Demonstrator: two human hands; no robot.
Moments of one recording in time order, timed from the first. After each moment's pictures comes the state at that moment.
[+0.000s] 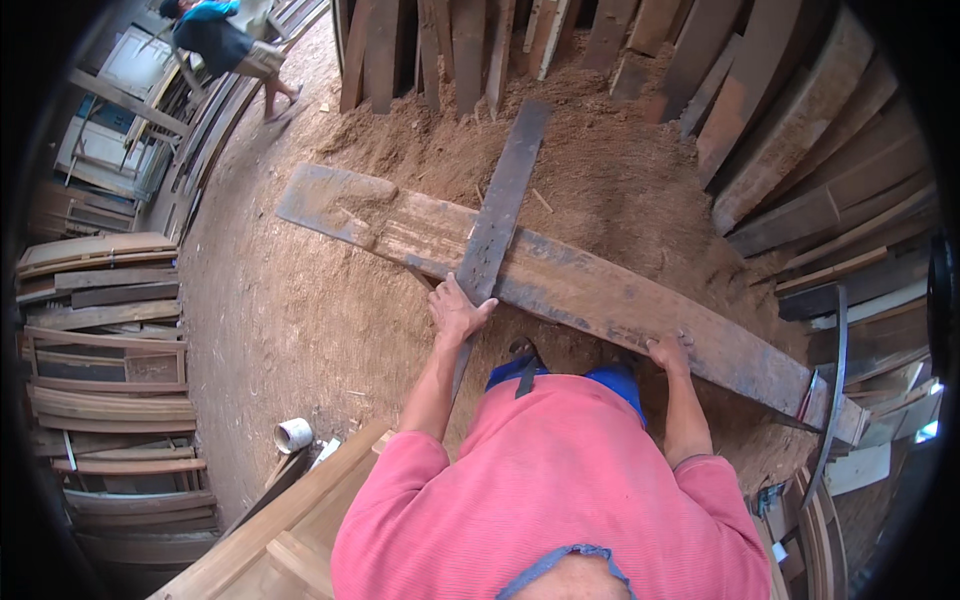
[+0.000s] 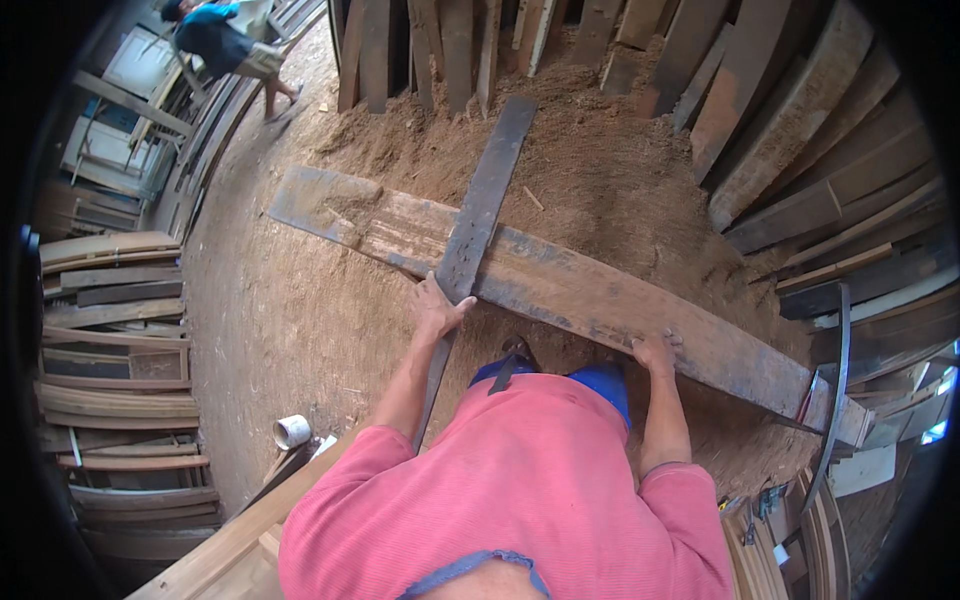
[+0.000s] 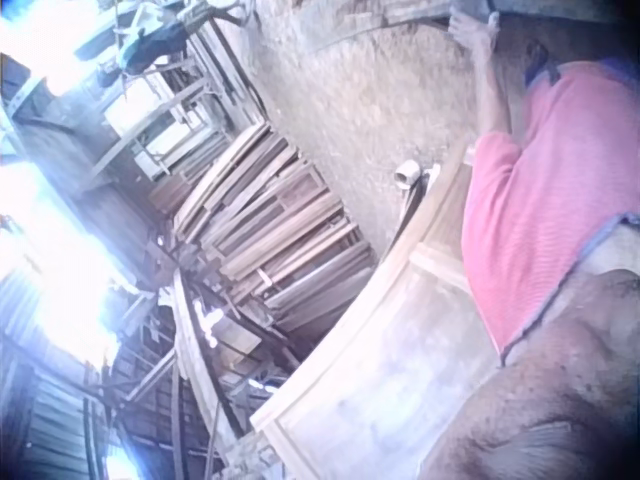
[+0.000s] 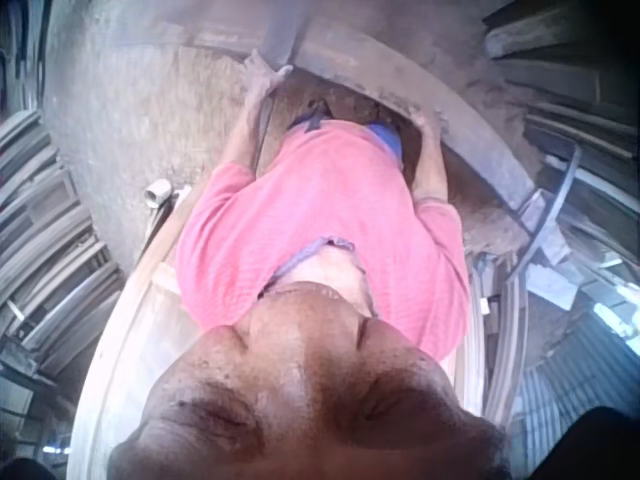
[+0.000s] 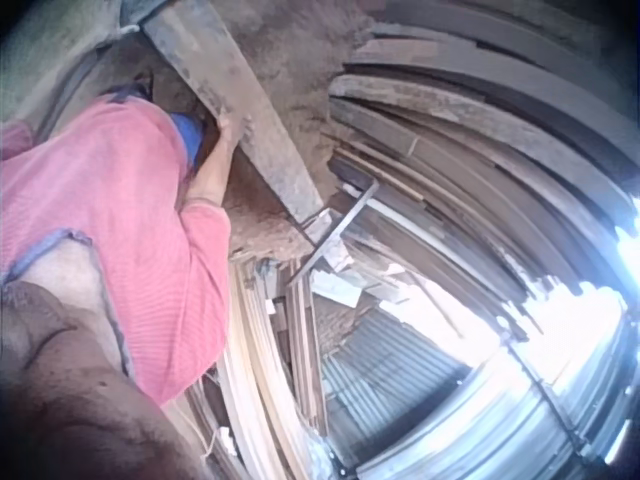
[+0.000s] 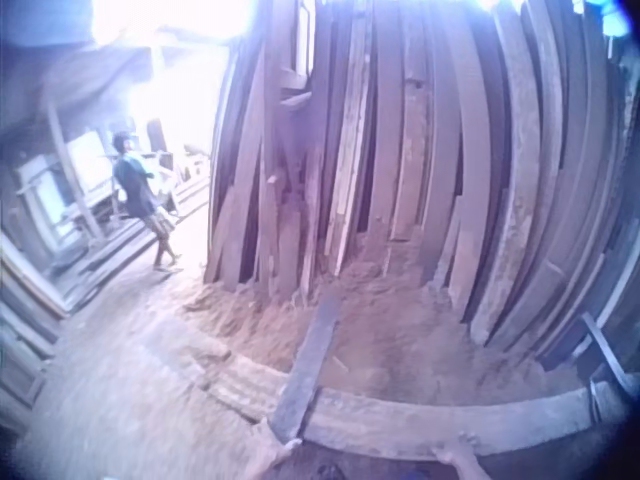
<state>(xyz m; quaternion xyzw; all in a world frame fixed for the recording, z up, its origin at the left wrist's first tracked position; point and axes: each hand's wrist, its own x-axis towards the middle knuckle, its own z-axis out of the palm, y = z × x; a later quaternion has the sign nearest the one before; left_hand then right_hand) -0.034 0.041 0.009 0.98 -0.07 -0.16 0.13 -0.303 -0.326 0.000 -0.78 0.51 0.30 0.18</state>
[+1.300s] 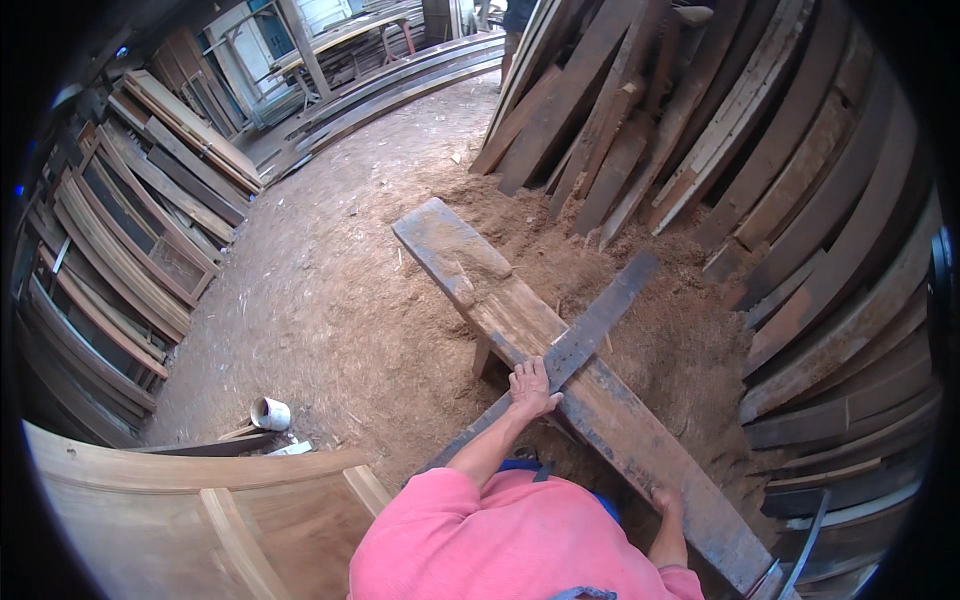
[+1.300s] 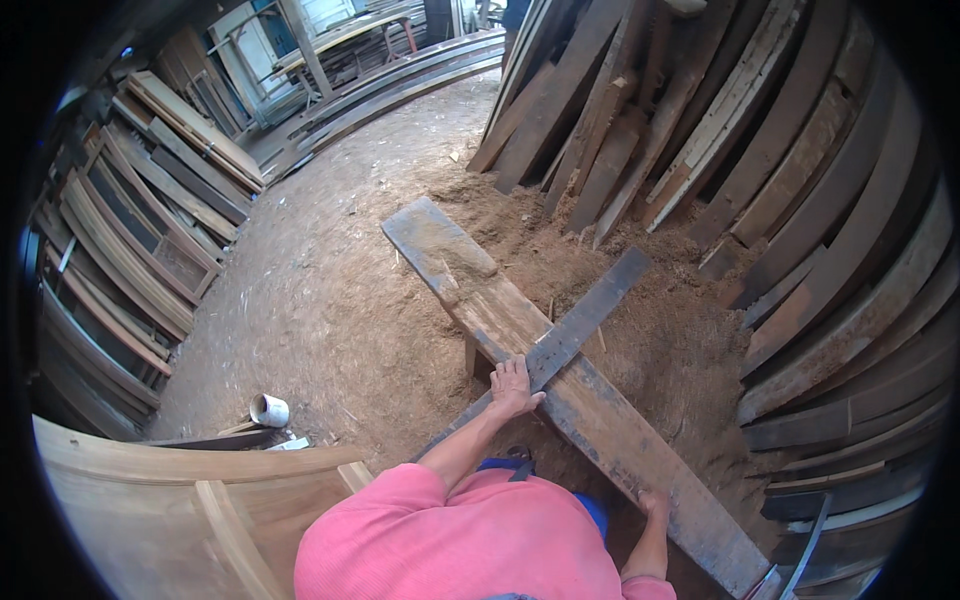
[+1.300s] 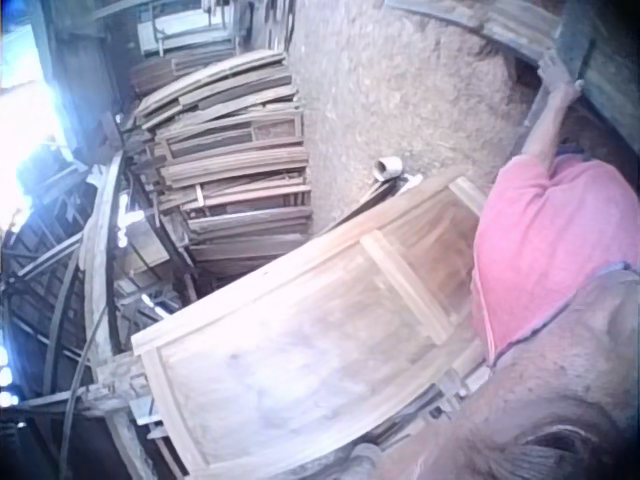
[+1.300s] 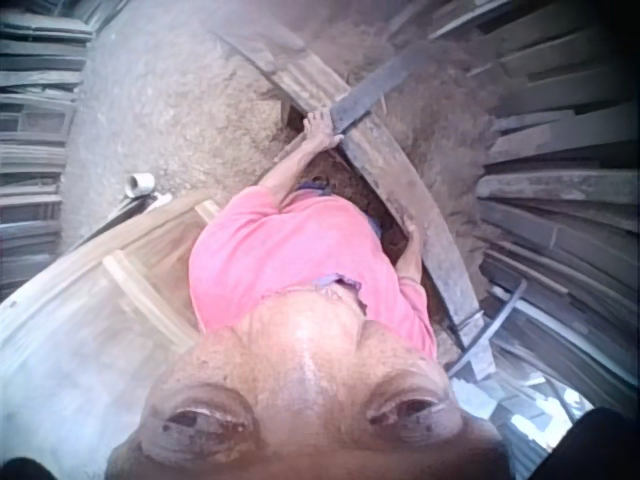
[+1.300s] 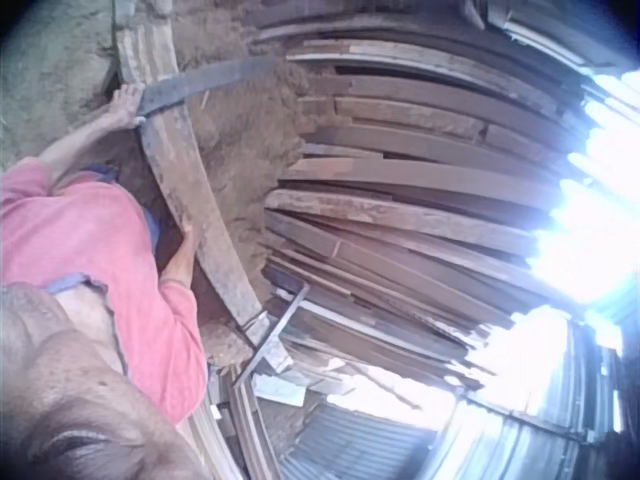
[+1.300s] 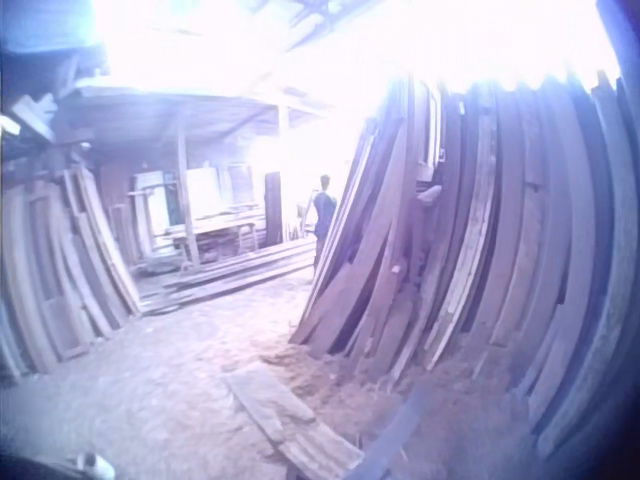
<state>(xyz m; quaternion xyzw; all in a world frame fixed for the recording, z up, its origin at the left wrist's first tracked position) -0.028 0.017 0.009 0.97 -0.08 -0.10 0.19 -0.304 -0.342 -0.013 -0.84 0.40 0.33 0.15</state>
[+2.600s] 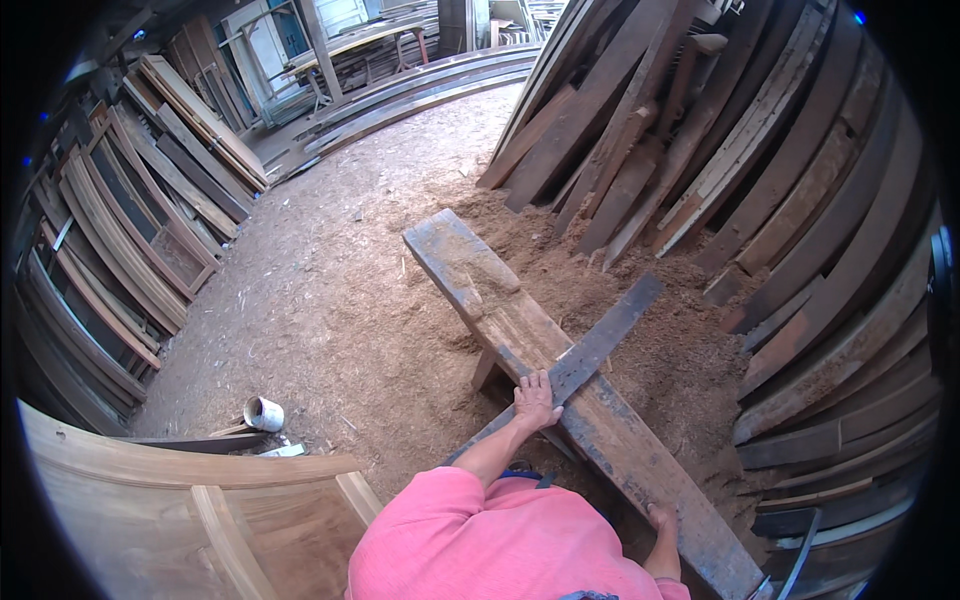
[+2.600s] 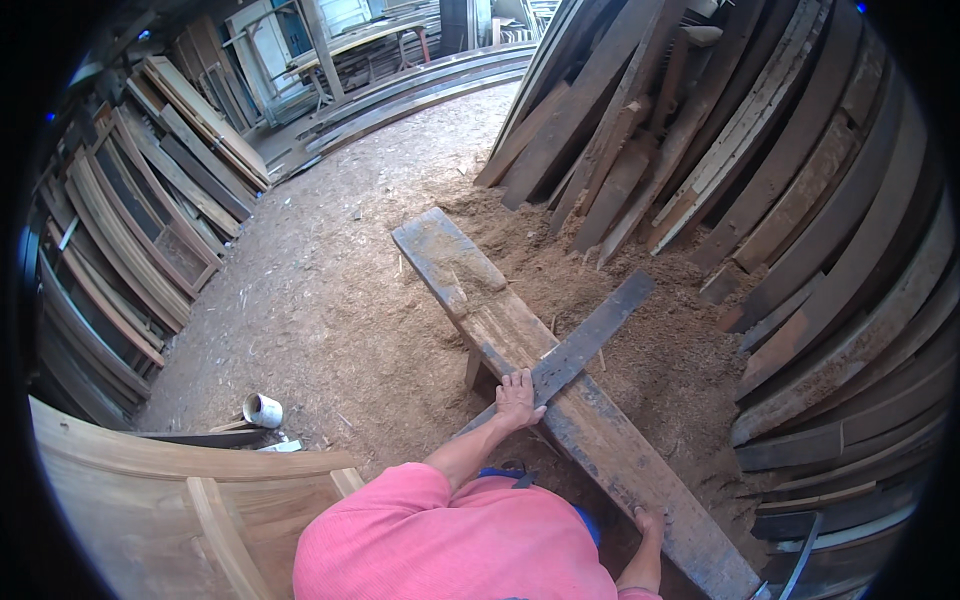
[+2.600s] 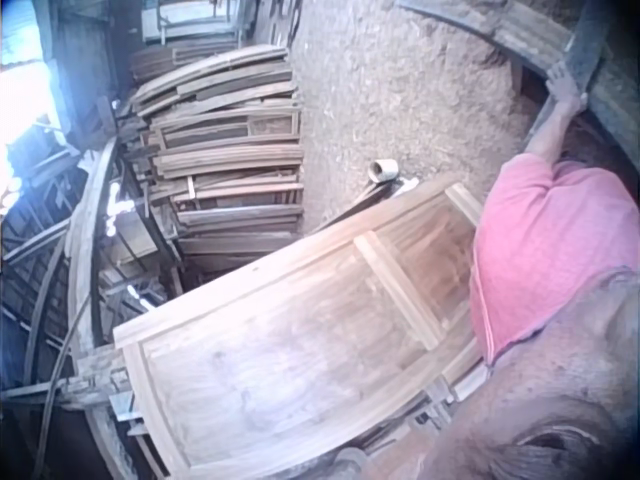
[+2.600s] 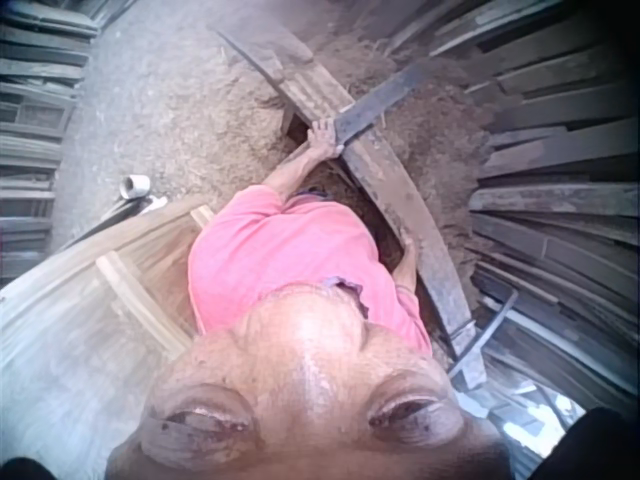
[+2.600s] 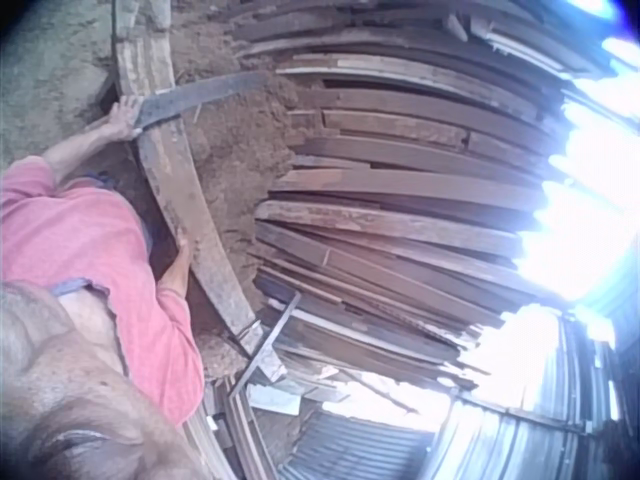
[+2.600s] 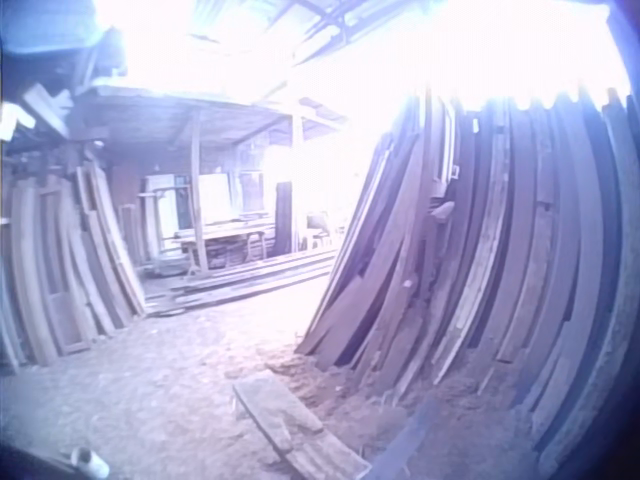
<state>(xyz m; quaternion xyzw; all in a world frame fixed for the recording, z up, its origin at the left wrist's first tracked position) -0.025 0.019 0.004 0.97 -0.08 -0.11 0.18 -0.331 -0.358 -0.073 -0.85 0.45 0.25 0.12</state>
